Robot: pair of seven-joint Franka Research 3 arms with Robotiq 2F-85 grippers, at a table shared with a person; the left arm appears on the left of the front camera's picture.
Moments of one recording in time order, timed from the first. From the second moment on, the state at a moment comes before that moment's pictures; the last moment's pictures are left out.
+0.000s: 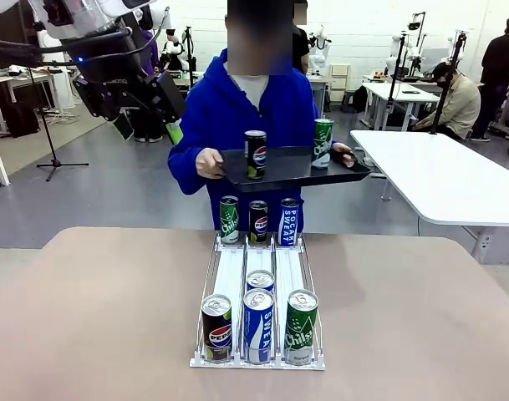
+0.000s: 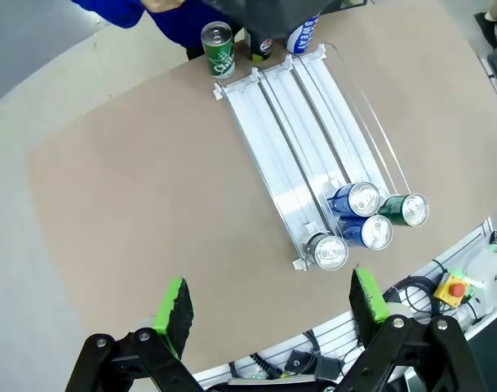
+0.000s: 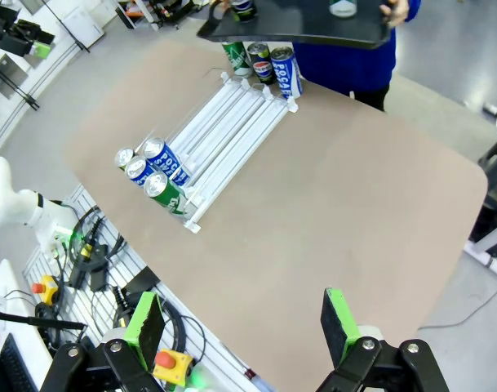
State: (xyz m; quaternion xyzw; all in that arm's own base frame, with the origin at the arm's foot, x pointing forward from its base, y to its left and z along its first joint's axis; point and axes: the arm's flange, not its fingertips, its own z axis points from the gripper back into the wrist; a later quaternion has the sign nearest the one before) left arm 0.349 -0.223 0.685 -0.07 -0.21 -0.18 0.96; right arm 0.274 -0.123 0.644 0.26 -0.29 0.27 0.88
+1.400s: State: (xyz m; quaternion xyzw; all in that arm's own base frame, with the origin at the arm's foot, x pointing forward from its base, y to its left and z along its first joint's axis) left arm 0.311 -0.007 0.690 -0.31 -0.32 -0.20 0.88; right arm 0.274 -0.123 0.644 0.26 -0.29 0.27 0.88
